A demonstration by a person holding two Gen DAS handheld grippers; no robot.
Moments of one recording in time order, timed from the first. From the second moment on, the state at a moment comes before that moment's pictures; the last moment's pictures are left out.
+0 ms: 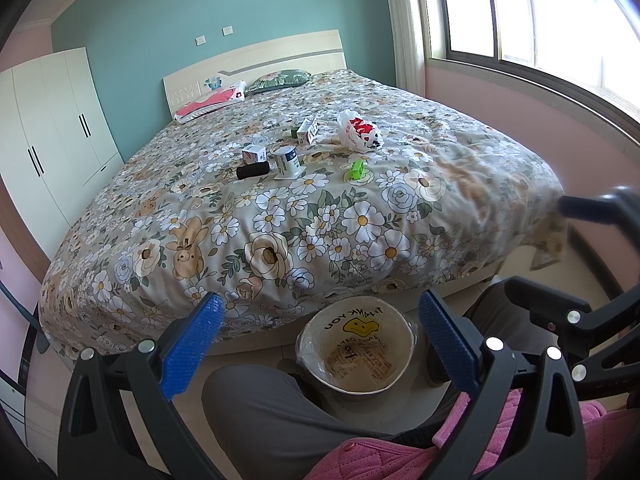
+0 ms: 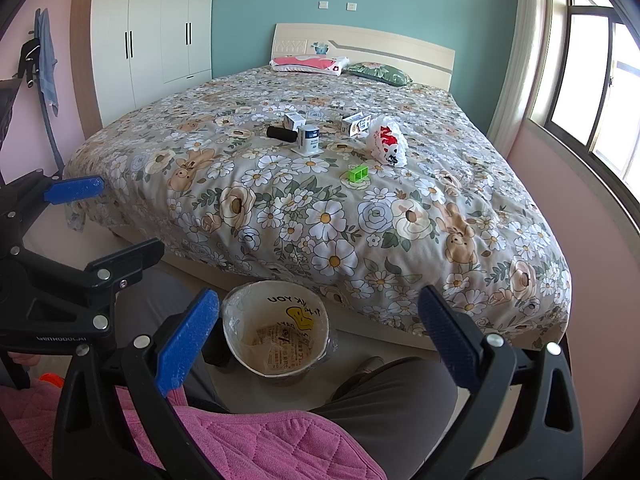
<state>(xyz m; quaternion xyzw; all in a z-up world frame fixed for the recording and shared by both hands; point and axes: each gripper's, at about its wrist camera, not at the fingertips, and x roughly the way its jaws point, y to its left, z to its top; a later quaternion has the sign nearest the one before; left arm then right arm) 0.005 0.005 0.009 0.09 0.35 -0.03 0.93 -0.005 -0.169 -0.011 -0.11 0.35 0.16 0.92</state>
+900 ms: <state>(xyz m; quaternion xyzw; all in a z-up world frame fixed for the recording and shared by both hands) 0.005 0.005 0.009 0.09 0.35 -0.03 0.93 -0.003 -0.170 -0.016 -0.11 0.35 0.16 0.92</state>
